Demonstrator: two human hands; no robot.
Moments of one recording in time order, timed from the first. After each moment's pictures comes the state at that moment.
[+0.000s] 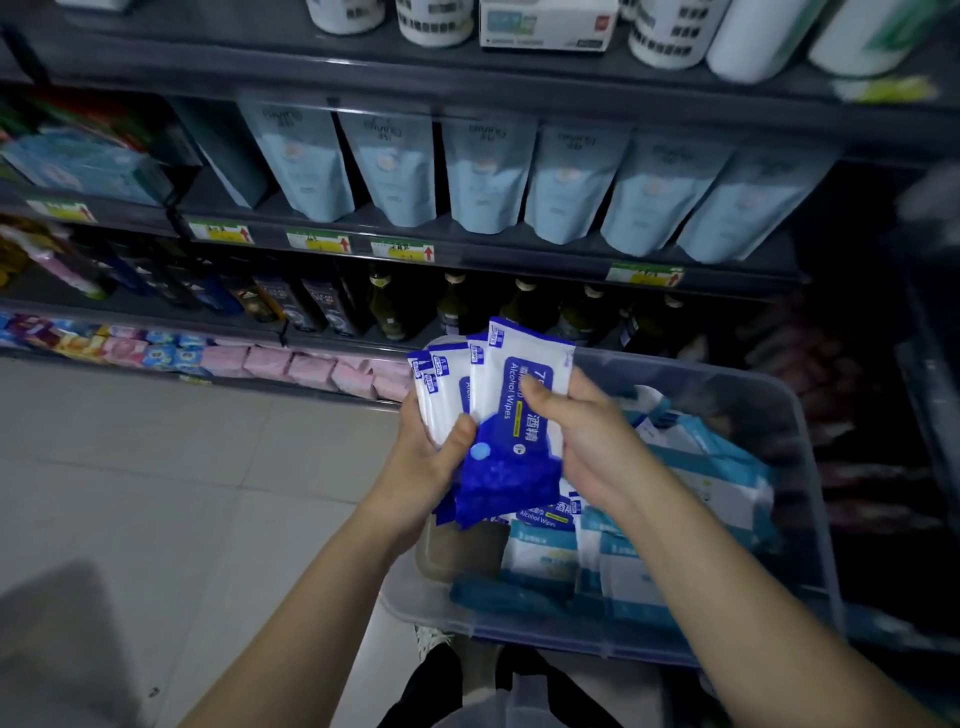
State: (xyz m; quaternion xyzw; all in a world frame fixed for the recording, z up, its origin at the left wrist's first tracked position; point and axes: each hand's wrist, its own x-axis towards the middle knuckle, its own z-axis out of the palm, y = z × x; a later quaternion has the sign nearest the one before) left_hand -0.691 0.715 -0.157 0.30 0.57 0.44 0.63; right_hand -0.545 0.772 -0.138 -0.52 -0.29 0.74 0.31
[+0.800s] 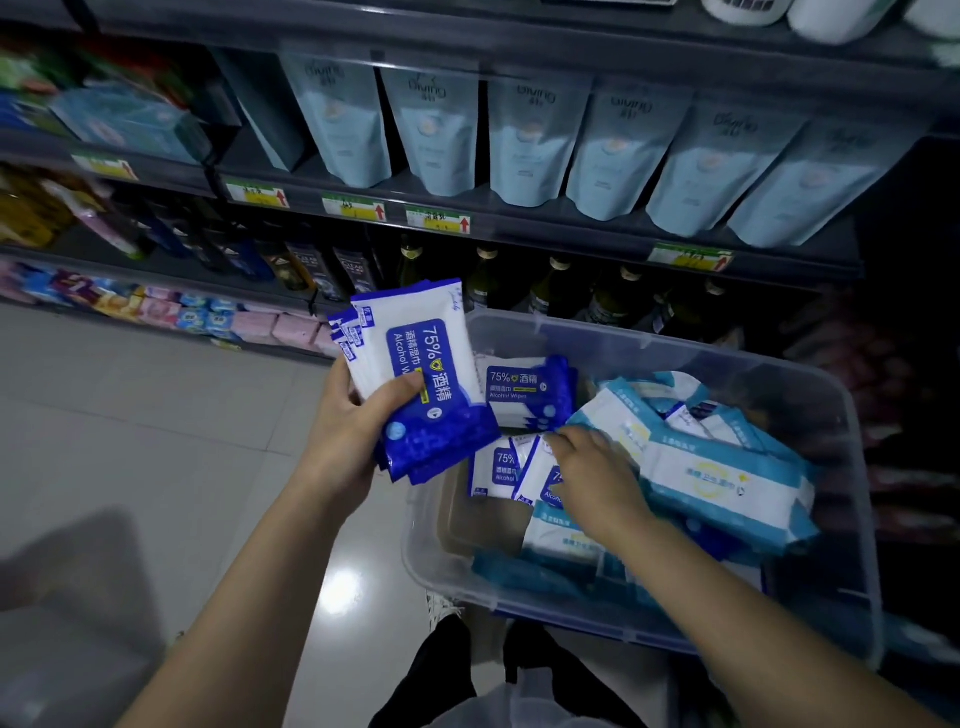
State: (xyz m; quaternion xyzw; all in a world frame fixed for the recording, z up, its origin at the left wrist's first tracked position) left_hand -0.755 0.704 -0.157 0.17 0.61 0.53 0.57; right_hand -0.525 0.744 -0.236 -0.51 -0.82 0.19 -0.15
